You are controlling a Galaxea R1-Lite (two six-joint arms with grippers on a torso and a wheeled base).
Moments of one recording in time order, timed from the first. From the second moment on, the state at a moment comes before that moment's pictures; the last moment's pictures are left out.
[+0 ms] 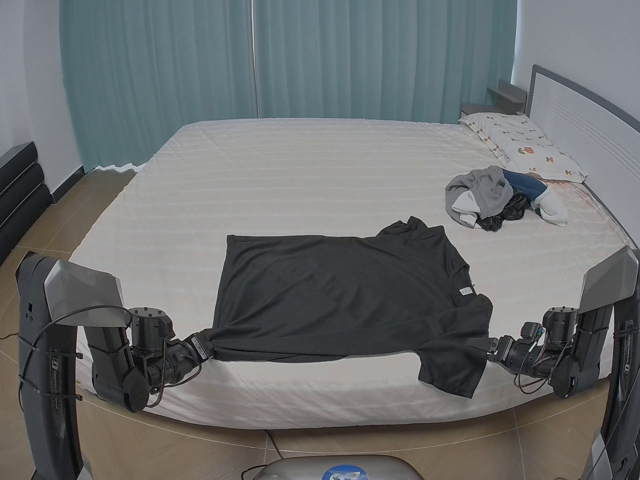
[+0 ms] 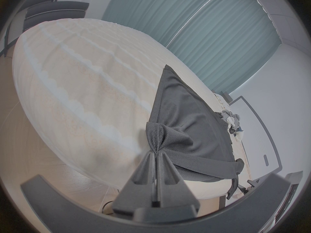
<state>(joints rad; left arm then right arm) -0.12 2.42 -0.51 -1.33 -0.15 -0.69 -0.08 2.45 -0.40 -1.47 0.54 0.54</state>
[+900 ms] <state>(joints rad) -0.12 2.42 -0.51 -1.33 -0.15 -0.69 -0.08 2.49 -0.44 -1.46 0.51 0.54</state>
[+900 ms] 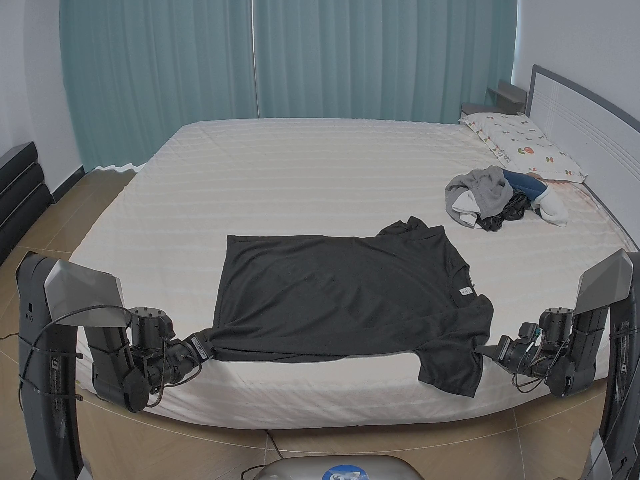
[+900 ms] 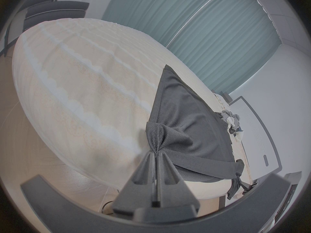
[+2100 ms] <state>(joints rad) -0.09 2.36 -0.41 -1.34 -0.12 -0.55 -0.11 2.27 -0.04 -1.46 0.52 0.17</state>
